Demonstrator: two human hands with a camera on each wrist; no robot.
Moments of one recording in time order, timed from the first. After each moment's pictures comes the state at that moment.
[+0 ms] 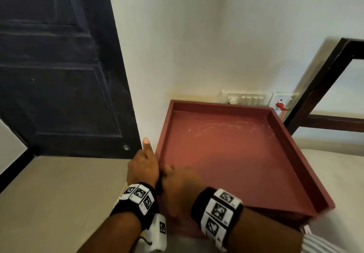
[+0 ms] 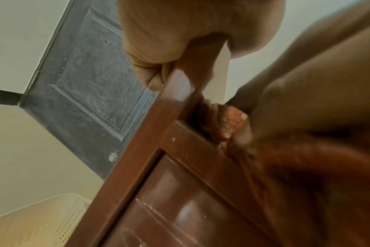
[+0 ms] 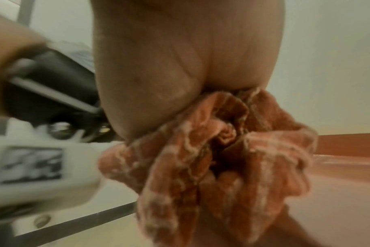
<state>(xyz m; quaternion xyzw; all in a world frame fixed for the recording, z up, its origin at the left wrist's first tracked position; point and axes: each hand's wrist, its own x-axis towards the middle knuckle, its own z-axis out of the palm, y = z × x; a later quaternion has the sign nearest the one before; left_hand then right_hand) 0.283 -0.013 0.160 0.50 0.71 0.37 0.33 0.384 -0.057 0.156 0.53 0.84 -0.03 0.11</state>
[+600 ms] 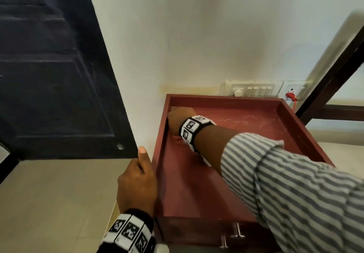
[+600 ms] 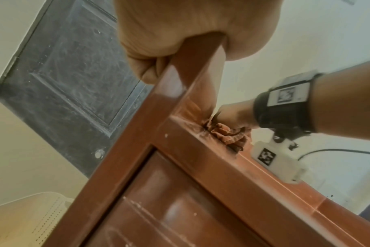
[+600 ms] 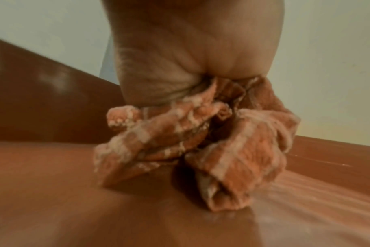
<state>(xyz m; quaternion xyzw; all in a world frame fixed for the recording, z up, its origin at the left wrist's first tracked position) 0.281 0.009 0.128 0.54 0.68 0.42 0.25 0.437 0.170 0.154 0.64 0.76 0.04 0.06</state>
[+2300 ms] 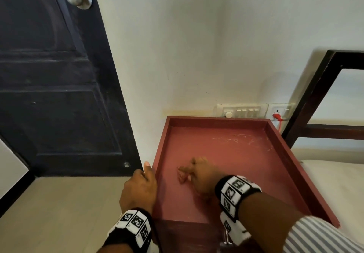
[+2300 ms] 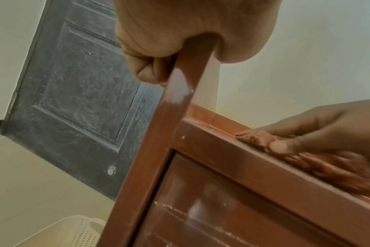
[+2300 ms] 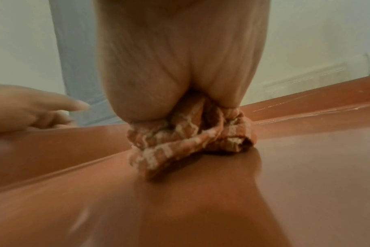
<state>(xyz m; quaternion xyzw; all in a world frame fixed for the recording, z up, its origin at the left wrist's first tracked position) 0.282 0.001 0.132 0.57 0.73 0.33 0.19 0.489 0.006 0.142 0.64 0.74 -0.20 -0.03</state>
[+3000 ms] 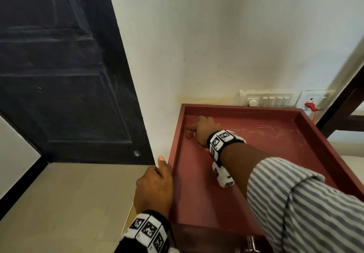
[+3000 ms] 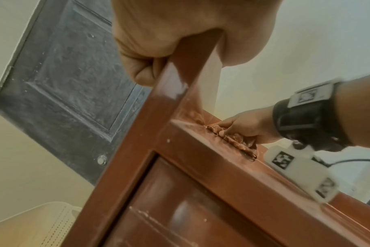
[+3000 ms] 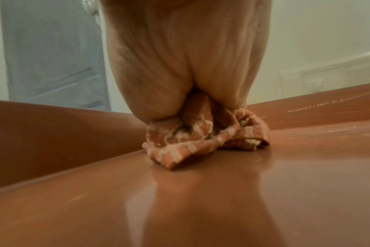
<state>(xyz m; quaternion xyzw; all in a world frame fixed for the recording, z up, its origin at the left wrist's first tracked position) 0.279 0.015 0.119 0.56 0.72 0.34 0.22 0.466 0.142 0.158 0.71 0.68 -0.14 -0.02</state>
